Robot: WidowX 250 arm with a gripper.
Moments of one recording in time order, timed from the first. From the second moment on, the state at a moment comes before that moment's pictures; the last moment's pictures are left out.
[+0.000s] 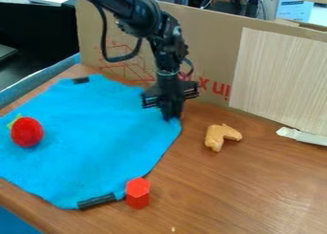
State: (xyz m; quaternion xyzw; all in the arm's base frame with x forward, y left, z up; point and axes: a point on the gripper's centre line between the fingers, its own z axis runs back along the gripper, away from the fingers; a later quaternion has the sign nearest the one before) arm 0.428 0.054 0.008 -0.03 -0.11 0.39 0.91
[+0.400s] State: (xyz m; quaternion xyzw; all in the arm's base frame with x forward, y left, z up) arm 0.416 0.061 0.068 -0.11 -0.12 0.41 0.90
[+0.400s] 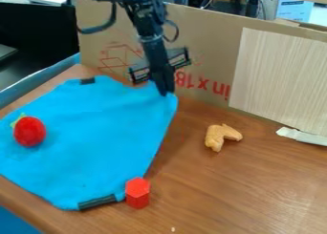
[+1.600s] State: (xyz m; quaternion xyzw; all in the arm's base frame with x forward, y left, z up) arm 0.316 0.179 0.116 -0.17 -0.13 0.44 0.87
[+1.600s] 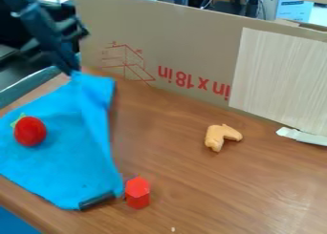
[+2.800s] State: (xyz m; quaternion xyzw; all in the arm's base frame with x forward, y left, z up) arm 0.232 0.273 0.117 -0.15 -0.15 0.45 0.87
